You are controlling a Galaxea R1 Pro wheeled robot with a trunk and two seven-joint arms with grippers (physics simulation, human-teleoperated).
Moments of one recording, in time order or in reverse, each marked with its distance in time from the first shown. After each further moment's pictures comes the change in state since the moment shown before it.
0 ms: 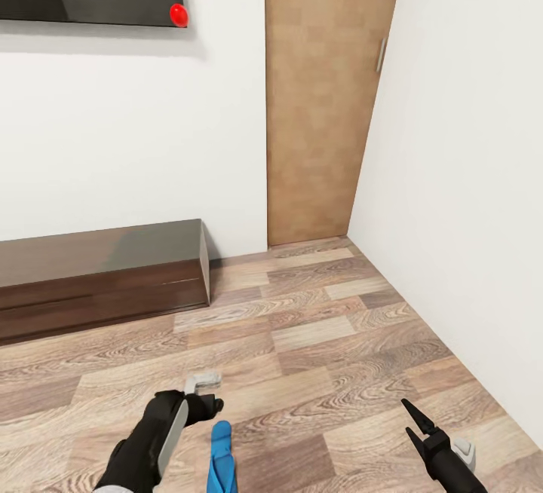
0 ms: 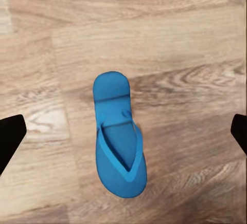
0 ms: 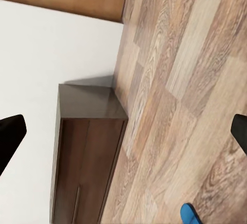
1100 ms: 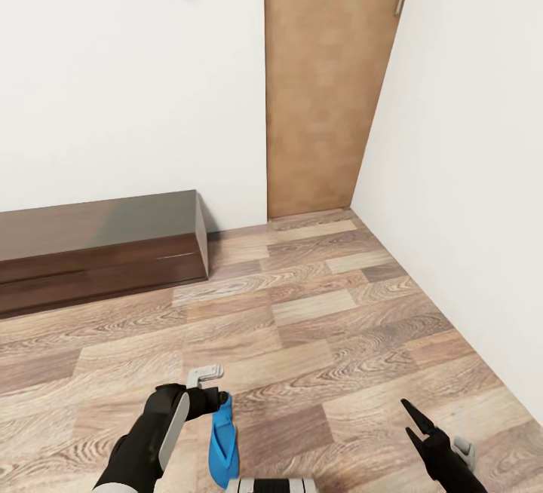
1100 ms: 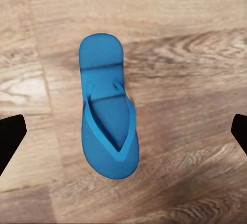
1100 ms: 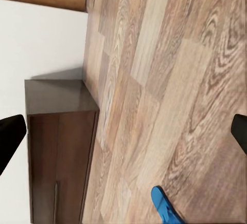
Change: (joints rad) left arm -0.002 -0.010 -0.004 -0.051 0.045 0.041 -0.001; right arm 0.000 0.000 0.000 0.000 0.006 -0.002 0.000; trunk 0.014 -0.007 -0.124
